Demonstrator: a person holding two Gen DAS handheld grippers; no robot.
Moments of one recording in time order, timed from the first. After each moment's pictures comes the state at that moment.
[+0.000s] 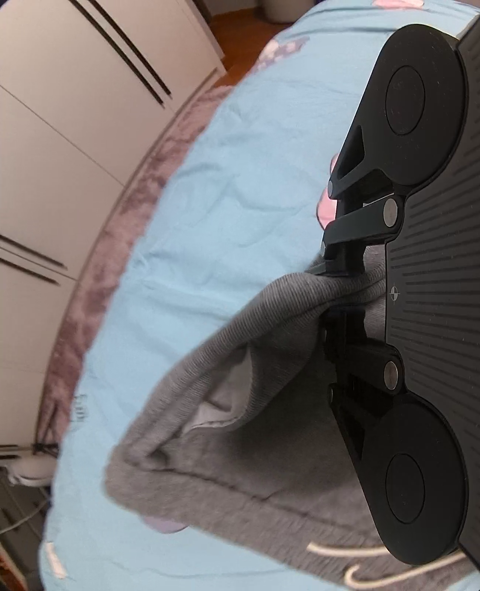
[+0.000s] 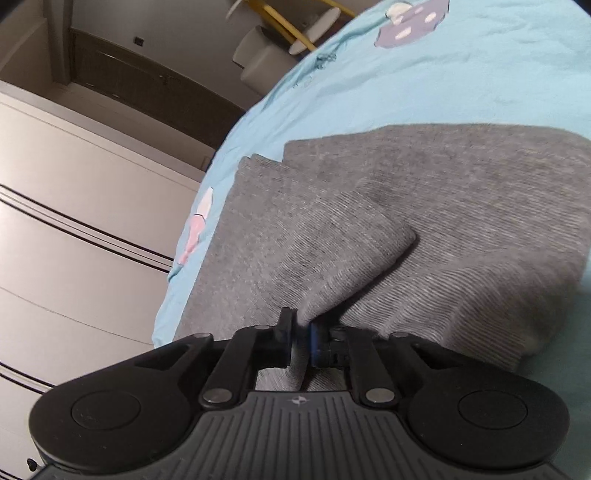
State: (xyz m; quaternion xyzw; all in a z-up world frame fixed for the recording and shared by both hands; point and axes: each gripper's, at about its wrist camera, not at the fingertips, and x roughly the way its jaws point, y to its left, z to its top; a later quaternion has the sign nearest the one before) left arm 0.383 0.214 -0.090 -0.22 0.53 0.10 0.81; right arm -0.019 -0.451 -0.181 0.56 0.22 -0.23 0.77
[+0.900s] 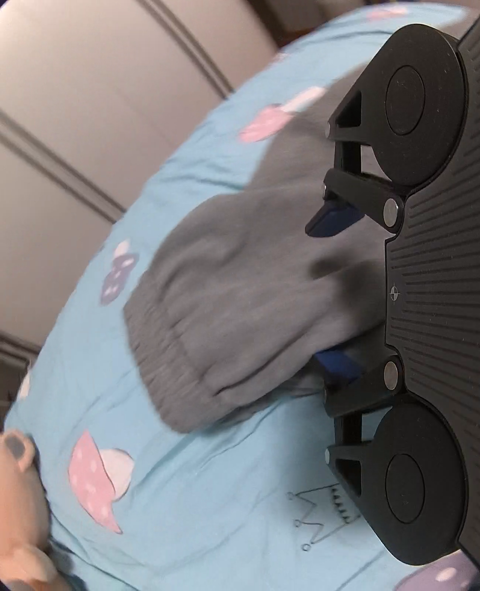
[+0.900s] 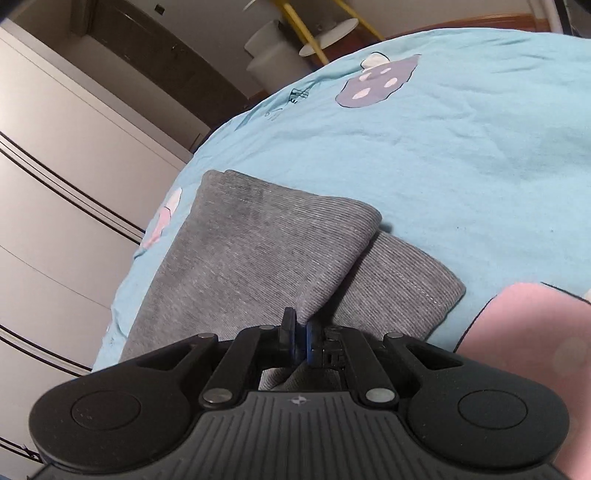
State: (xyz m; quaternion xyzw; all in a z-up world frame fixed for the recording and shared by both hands) left arm 0.110 0.281 -0.113 -0.31 0.42 0.16 0.84; right arm -0.105 -0.495 -0.171 0.47 0.27 -0.24 0.80
